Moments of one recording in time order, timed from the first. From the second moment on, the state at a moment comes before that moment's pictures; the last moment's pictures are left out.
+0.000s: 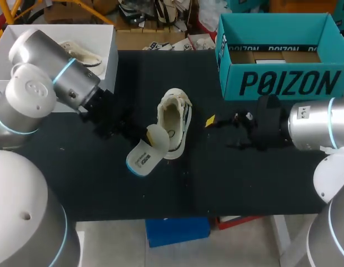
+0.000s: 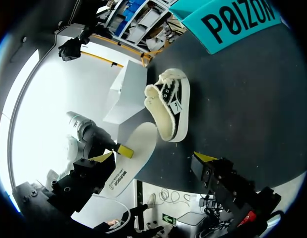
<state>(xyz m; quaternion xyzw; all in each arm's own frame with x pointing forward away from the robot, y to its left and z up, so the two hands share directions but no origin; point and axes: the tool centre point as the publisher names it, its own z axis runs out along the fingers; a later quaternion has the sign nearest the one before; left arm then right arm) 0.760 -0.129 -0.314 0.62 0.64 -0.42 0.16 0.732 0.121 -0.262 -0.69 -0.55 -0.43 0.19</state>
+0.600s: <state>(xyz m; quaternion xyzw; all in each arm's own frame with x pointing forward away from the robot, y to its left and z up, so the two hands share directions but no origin) 0.796 -0.151 -0.341 0.59 0.66 -0.44 0.16 0.732 0.121 -0.261 -0.69 -0.55 -0.43 0.19</state>
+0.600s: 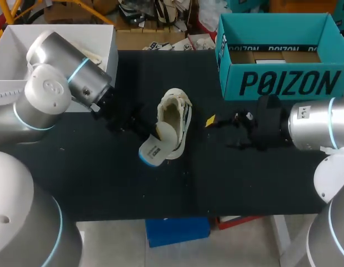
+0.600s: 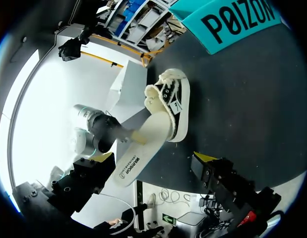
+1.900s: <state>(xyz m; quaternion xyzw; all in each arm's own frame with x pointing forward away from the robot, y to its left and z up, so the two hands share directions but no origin) 0.863 -0.173 -0.379 0.56 0.68 -0.42 0.22 0.732 0.122 -0.262 -0.69 -0.55 -0.43 0.19</state>
